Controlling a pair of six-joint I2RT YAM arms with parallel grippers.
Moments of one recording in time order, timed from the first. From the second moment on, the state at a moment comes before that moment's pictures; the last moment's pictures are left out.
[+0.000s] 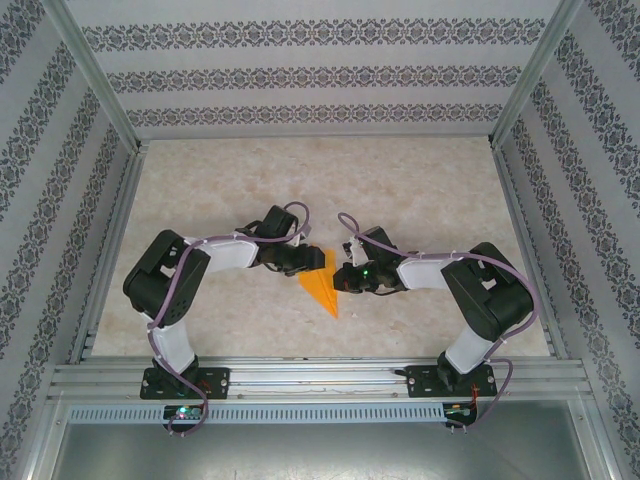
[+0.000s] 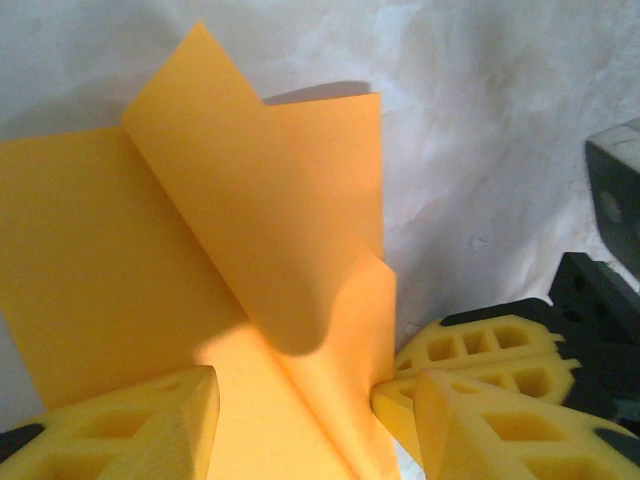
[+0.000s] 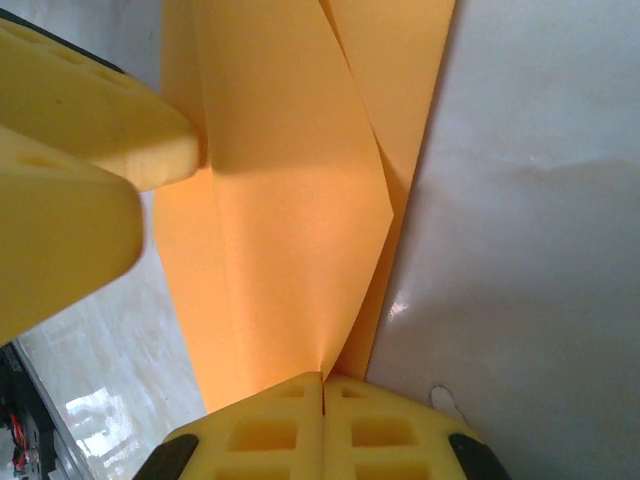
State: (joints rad) left arm -0.54 1.81 0.97 -0.16 0.54 -0.67; right arm 0.55 1.68 0.65 0.03 -0.56 0.61
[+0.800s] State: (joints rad) left arm -0.55 1.86 0.95 -0.08 0.63 -0.71; right arm 0.55 1.68 0.66 0.01 -0.57 0.62
